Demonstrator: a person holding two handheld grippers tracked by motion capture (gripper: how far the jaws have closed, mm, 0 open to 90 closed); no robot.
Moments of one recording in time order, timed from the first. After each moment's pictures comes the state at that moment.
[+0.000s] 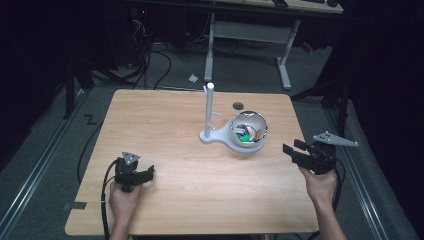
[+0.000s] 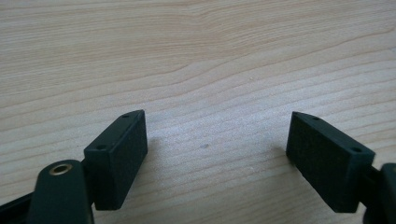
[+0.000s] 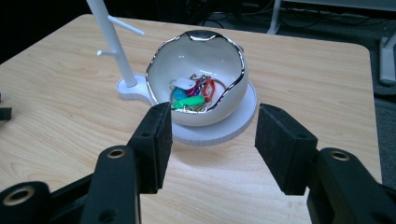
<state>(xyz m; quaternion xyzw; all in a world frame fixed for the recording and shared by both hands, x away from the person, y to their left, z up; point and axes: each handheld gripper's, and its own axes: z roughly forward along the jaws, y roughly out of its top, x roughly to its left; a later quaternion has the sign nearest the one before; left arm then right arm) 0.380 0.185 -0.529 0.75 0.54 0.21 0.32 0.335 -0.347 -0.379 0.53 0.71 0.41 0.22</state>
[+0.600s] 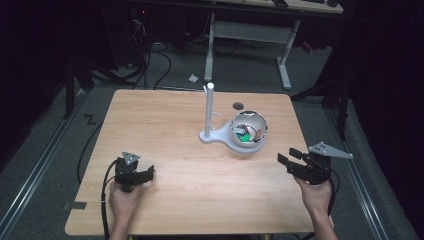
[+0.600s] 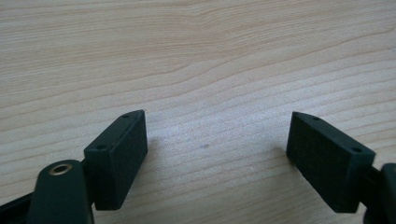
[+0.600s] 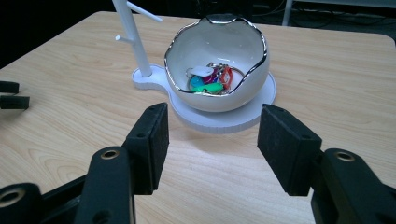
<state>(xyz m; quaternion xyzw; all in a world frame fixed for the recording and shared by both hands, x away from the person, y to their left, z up) 0.380 0.185 -0.529 0.75 0.54 0.21 0.32 0.317 -0.338 -0.399 0.52 0.71 0.43 0.21</state>
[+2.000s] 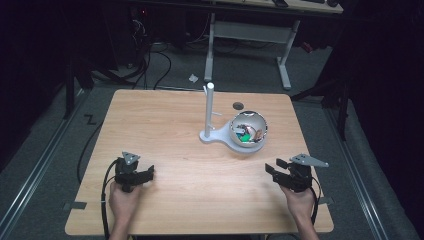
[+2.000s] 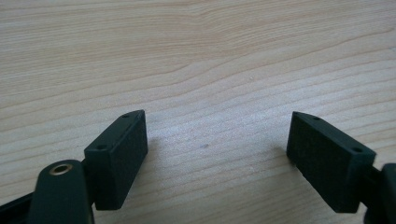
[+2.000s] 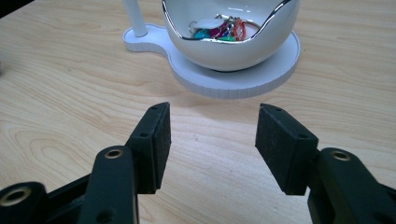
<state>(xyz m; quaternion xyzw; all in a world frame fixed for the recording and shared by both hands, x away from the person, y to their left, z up) 0.380 0.185 -0.529 0.75 0.54 0.21 0.32 0.320 -0.317 -0.456 0.53 0.73 0.40 0.20</state>
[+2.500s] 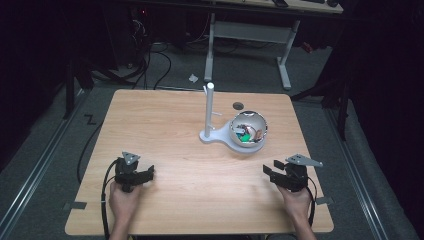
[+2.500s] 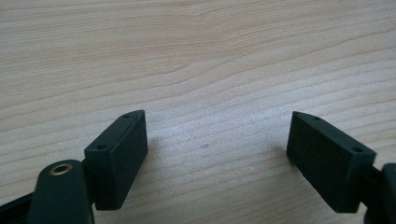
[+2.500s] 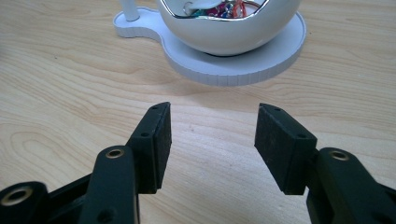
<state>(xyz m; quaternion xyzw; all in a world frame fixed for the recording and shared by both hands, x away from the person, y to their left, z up) 0.380 0.185 -0.529 0.75 0.54 0.21 0.32 0.327 -0.315 -0.471 0.53 0.73 0.38 0.19</state>
